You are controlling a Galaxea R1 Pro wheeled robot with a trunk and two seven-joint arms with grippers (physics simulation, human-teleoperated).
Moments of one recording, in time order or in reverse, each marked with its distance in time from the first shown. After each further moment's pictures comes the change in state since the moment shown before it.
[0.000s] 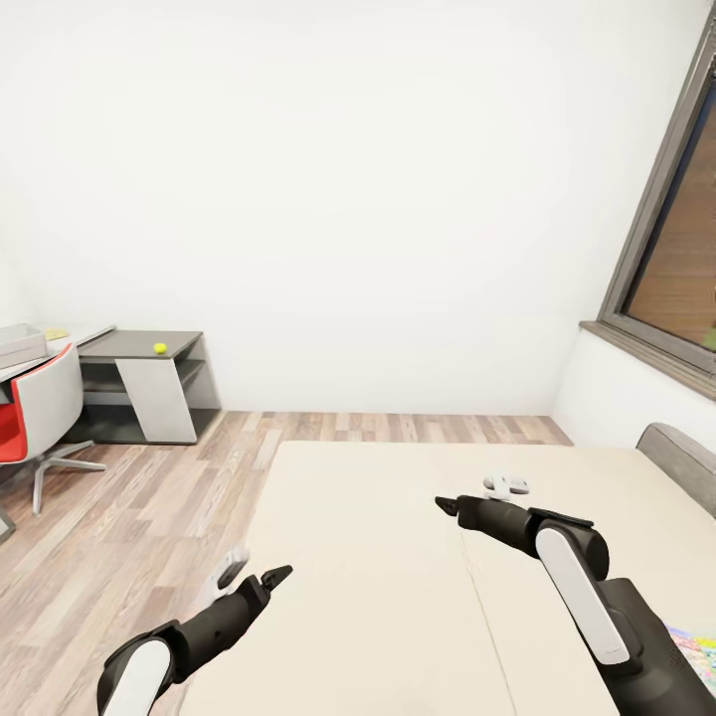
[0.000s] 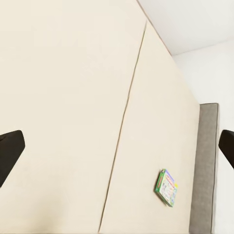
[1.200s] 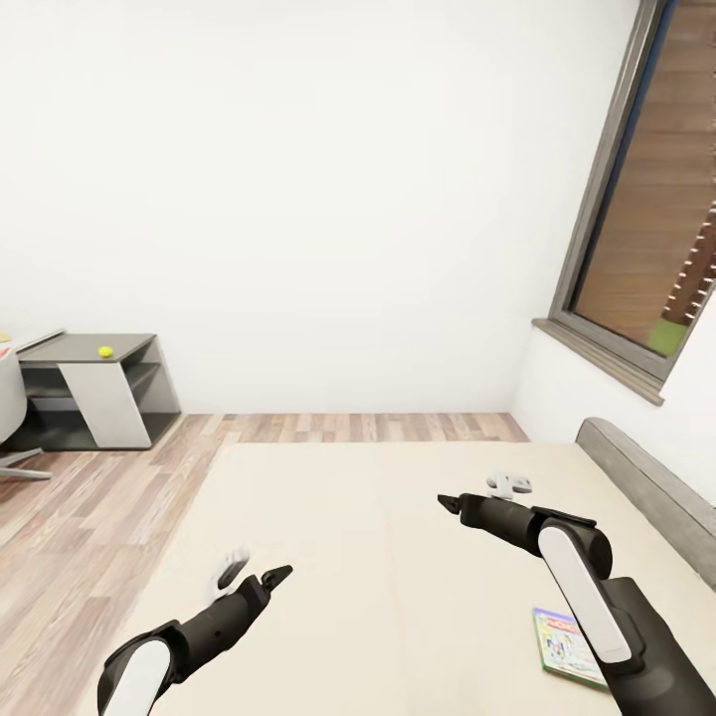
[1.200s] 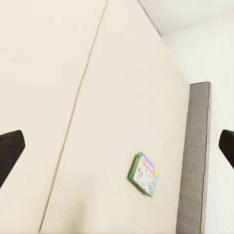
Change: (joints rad) left arm 0.000 0.000 0.000 0.001 0.001 0.000 -0.001; right arm -0.001 0.001 -0.015 -0.002 -0.001 0.002 -0.001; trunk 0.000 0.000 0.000
